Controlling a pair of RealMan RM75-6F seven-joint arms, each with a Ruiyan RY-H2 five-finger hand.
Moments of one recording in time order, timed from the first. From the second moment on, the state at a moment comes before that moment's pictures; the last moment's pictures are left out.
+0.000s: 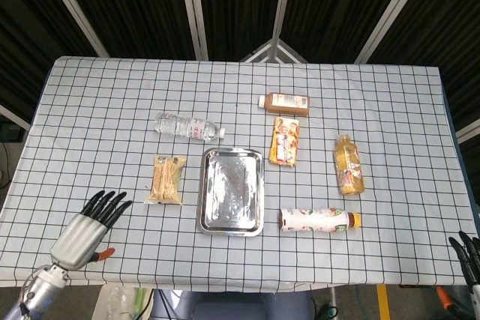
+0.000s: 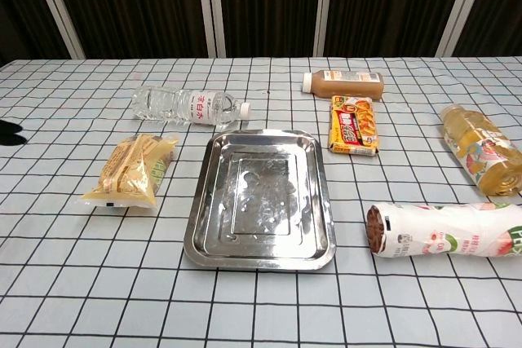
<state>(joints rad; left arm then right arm) -0.18 -1.22 0.04 -1.68 1.76 1.27 0.31 -0.24 -1.01 -0.09 -1.58 -1.78 1.80 0.02</state>
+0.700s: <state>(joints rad) -0.56 -1.55 -0.20 -1.44 1.26 0.87 0.68 -0.17 -1.00 -0.03 -1.66 -1.59 1.63 -0.07</state>
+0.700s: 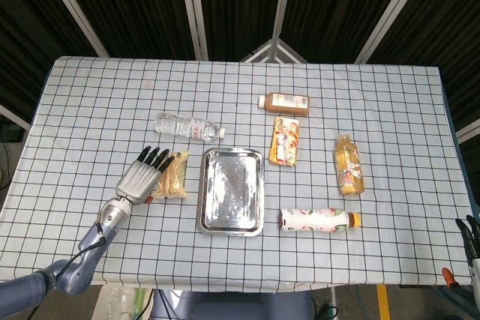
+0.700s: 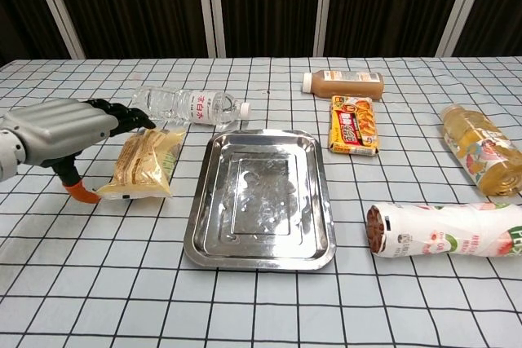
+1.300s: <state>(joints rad) -0.62 -1.66 -0.19 -1.34 1.24 0.97 0.69 -0.18 -0.99 -0.04 -1.67 -1.61 1.65 -0.06</state>
